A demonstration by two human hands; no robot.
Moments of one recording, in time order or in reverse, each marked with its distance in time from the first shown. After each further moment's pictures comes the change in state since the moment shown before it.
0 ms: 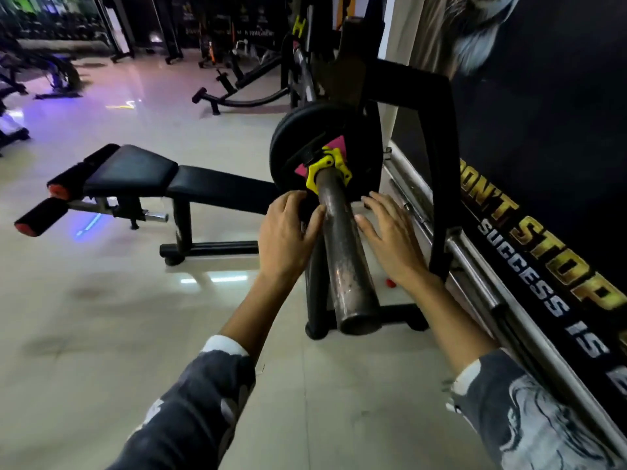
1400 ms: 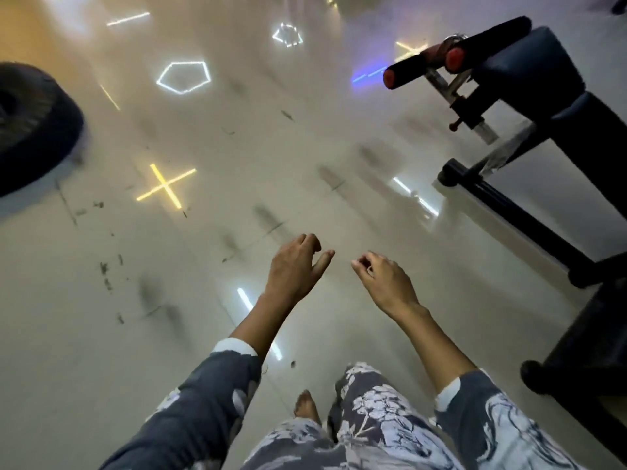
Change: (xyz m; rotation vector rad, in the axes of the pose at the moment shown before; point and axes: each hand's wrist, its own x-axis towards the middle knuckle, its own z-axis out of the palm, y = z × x) left_hand -0.291 -0.429 -0.417 0.482 -0.001 -0.966; right_hand -0.146 -0.457 0.485 0.048 -1.032 -0.363
